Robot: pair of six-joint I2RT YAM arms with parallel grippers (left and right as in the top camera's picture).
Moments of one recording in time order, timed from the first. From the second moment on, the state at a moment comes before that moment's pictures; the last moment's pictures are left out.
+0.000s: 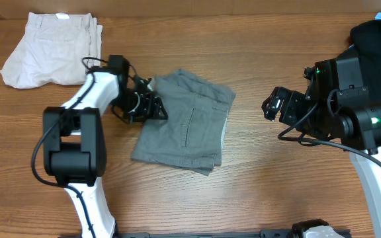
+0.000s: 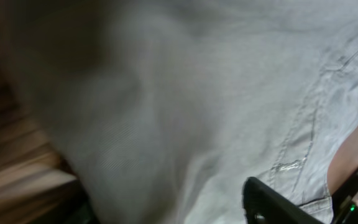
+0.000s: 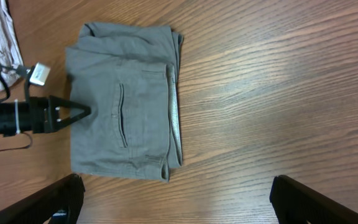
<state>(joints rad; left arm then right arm) -0.08 2.13 1.44 -0.92 0.58 0.06 0.18 1.28 1.51 -1.33 -0.17 0.52</state>
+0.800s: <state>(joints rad) -0.11 2.23 1.78 -0.82 0.19 0.03 0.18 1.28 1.51 -1.35 -0.16 0.52</state>
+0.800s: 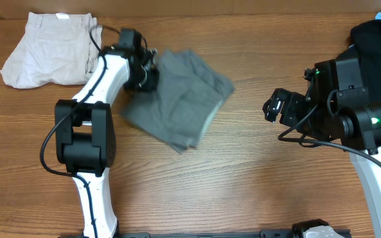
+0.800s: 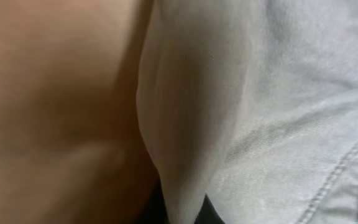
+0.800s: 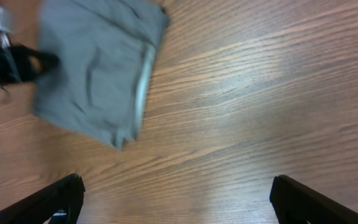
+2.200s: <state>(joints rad) 0.16 2.23 2.15 -0.67 -0.01 0.03 0.18 1.28 1.51 -1.40 -0.15 0.56</state>
